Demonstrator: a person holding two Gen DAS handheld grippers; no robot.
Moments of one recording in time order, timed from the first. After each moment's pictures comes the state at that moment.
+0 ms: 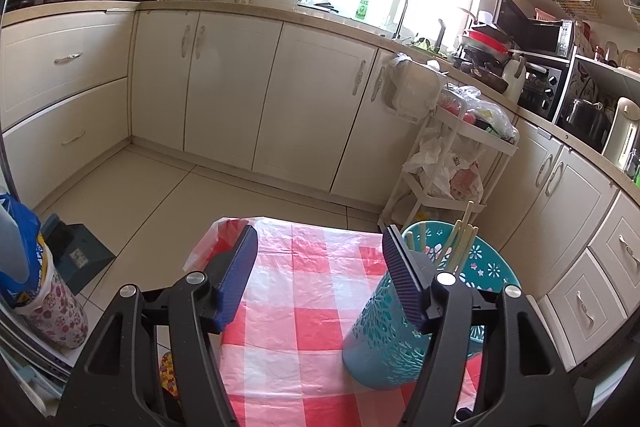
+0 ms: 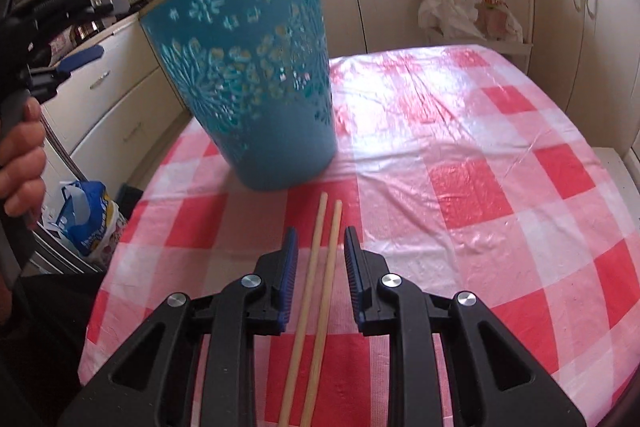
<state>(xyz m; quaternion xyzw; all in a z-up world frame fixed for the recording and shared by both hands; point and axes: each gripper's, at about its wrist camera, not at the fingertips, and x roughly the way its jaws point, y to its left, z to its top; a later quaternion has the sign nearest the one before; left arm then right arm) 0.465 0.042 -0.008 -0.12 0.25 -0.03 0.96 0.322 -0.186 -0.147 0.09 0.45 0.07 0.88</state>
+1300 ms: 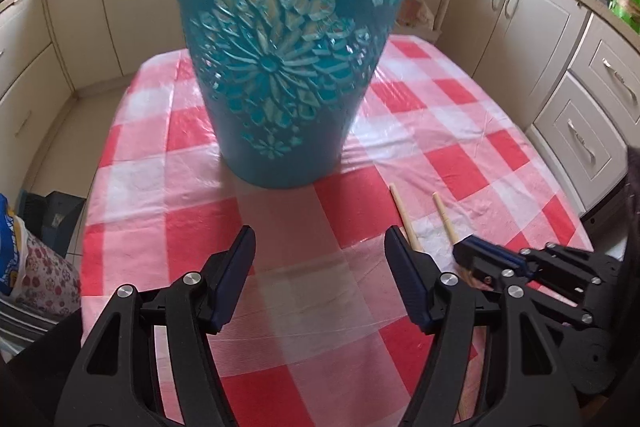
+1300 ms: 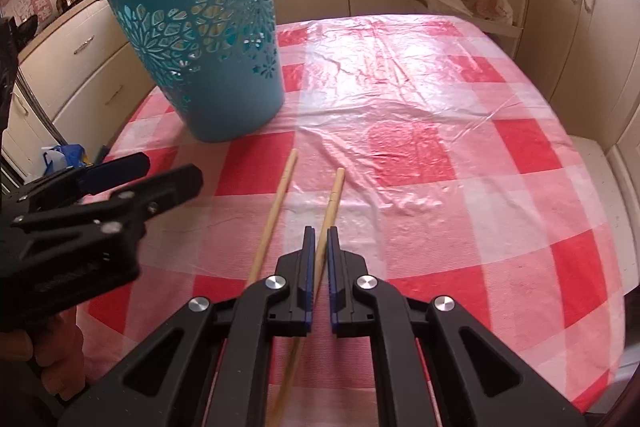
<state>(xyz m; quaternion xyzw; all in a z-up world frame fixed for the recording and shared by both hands) 0.412 -0.086 -0.127 0.01 0.45 -0.13 0.88 0.309 -0.220 -0.151 0.04 0.49 0.05 0.87</state>
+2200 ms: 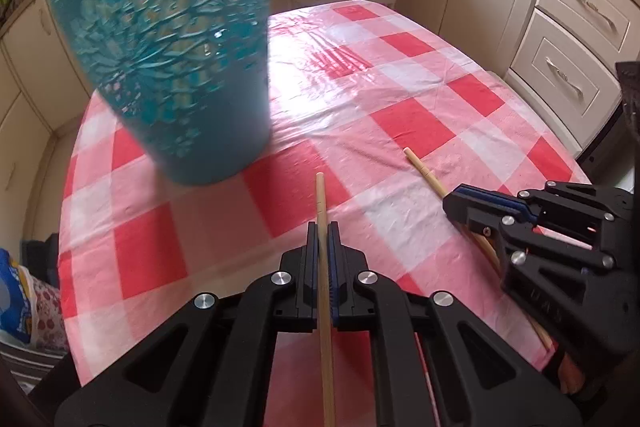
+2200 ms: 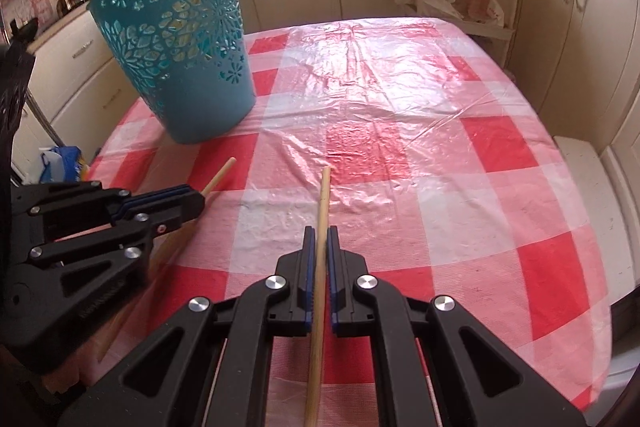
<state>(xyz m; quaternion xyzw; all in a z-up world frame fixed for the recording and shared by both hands) 0.397 -0.127 -0.135 0.09 0.46 -0.18 0.86 0.310 -0.254 -0.157 0.07 0.49 0.08 0.87</state>
